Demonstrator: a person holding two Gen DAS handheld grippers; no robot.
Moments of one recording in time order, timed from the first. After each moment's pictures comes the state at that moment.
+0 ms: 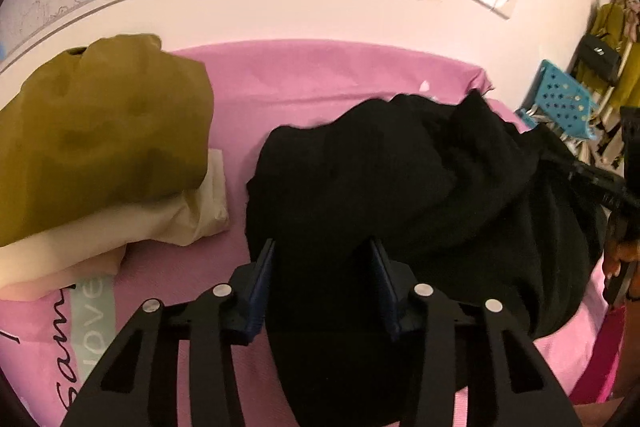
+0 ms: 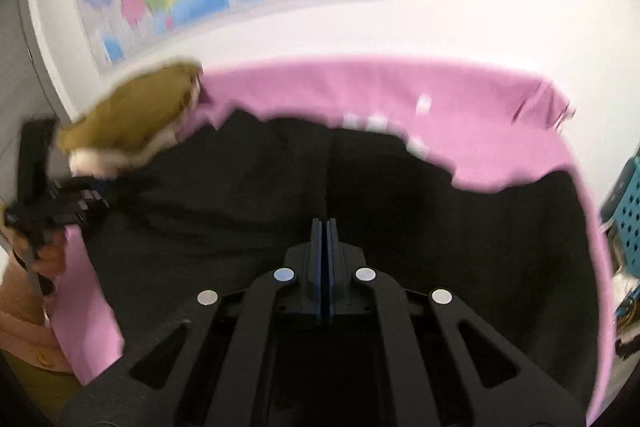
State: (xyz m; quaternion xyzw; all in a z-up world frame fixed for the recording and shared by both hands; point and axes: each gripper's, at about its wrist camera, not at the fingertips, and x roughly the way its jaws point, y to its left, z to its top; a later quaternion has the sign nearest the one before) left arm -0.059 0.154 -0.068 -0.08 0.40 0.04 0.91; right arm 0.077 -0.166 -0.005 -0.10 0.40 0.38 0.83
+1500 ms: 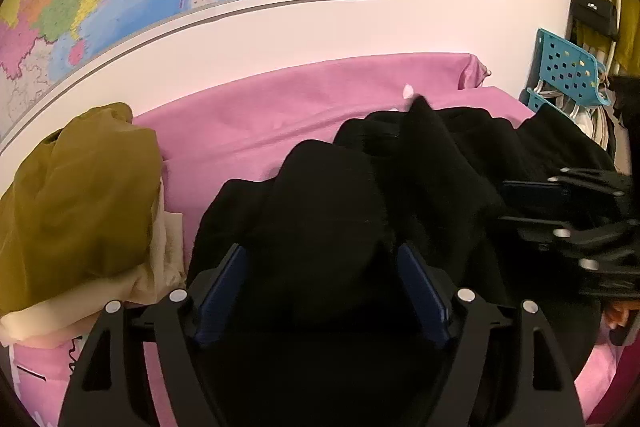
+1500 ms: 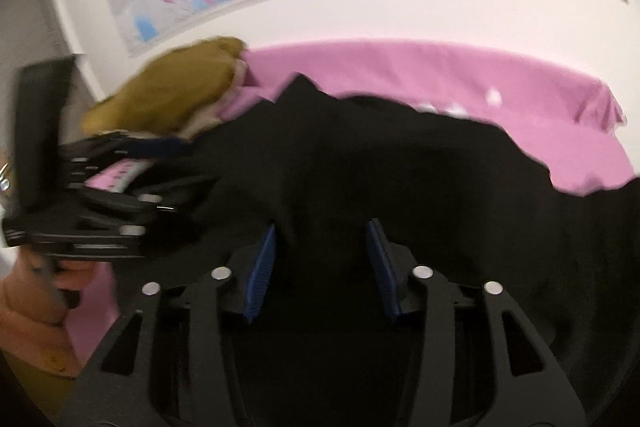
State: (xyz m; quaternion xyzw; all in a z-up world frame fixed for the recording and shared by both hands) left arm -0.025 0.093 -0.054 0.01 0.37 0.06 0.93; right arm 0.064 -0.120 -0.010 -0.09 0.41 0.43 0.80
